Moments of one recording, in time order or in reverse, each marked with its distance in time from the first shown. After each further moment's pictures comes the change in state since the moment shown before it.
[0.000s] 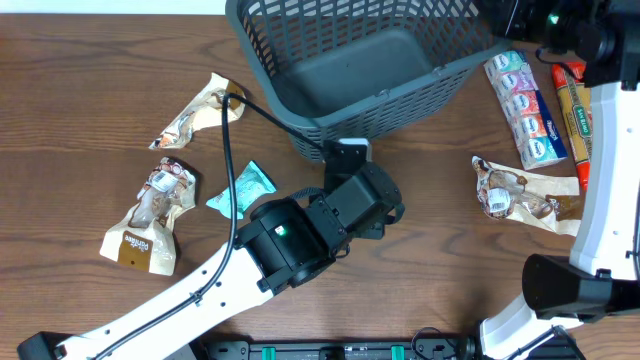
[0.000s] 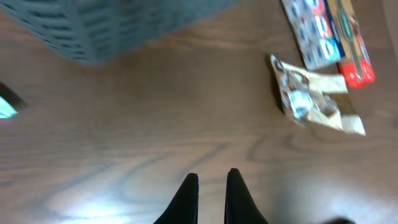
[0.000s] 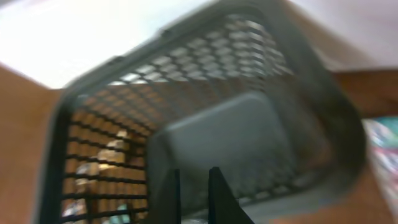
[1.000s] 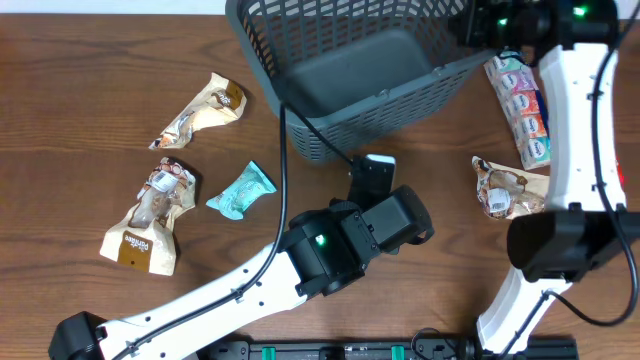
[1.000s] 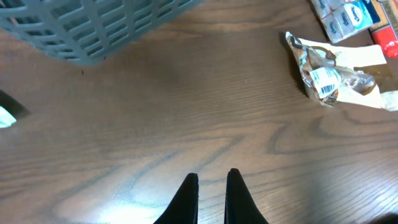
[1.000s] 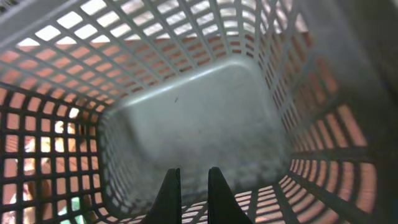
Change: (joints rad) left arm -0.098 0.093 0.000 0.008 -0.088 0.064; right arm 0.058 0.204 -0.024 0.053 0.032 -0.089
